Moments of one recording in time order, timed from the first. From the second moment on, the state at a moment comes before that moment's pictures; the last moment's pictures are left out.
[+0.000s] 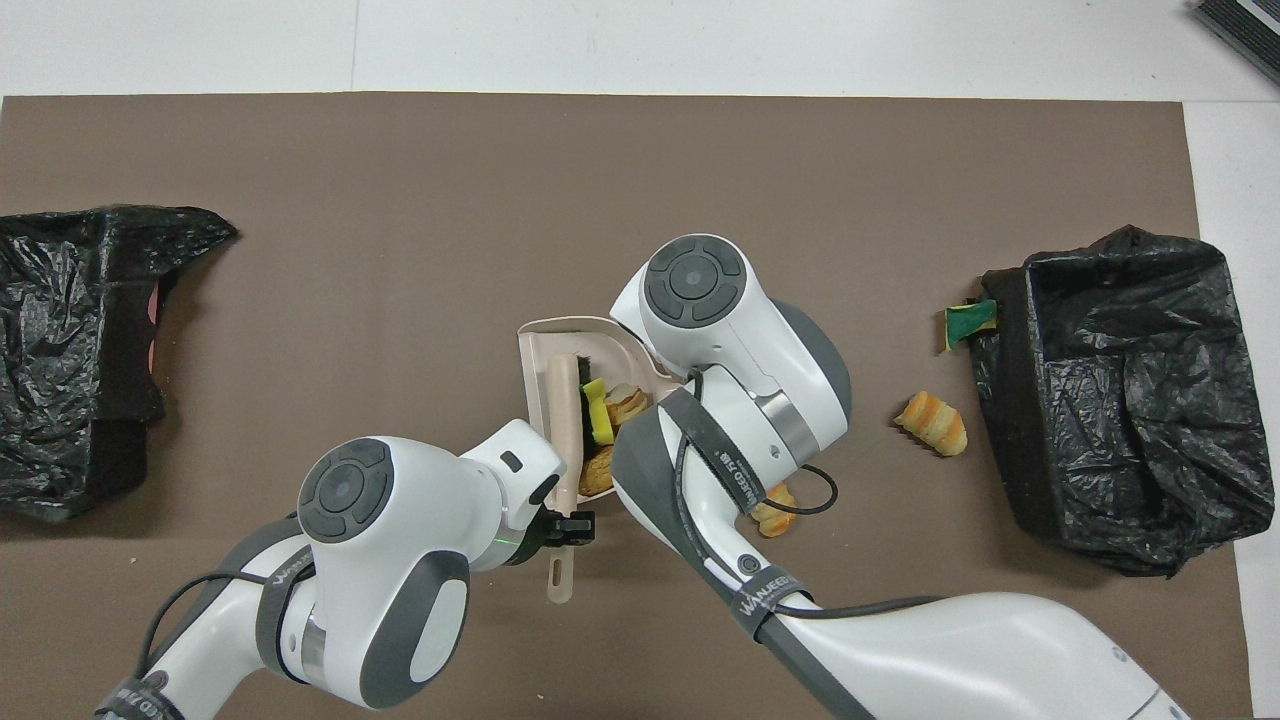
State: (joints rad) left arm -0.66 -0.08 0.01 -2.33 -0.52 2.25 -0.29; right arm 0.47 0.43 0.08 -1.62 -0.14 1.91 -1.11
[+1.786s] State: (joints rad) left arm -0.68 -0.29 -0.08 -2.41 -0.07 1.98 -0.71; right arm 0.21 0.19 0.08 -1.72 -0.04 1.95 -1.28
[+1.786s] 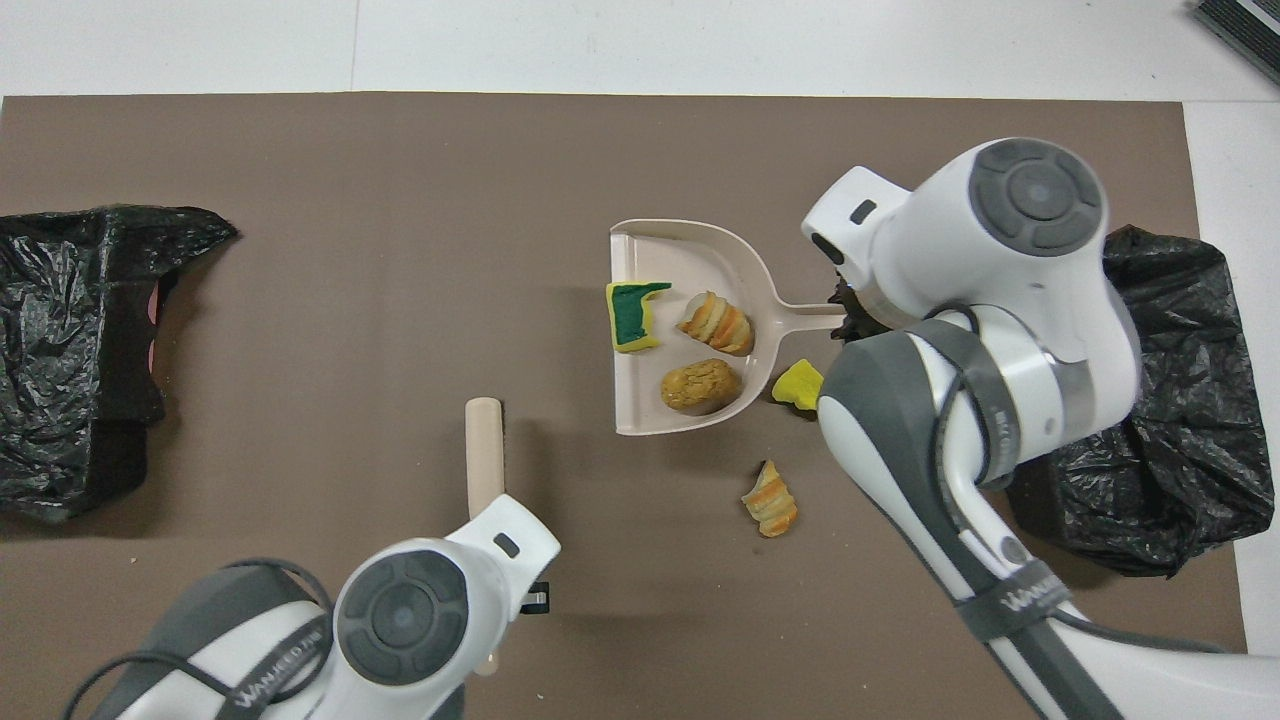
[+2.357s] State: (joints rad) left arm -0.92 -0.28 -0.08 -2.59 -0.07 2.26 -0.98; right arm -0.22 0.01 0.07 -1.83 0.04 1.90 -1.72
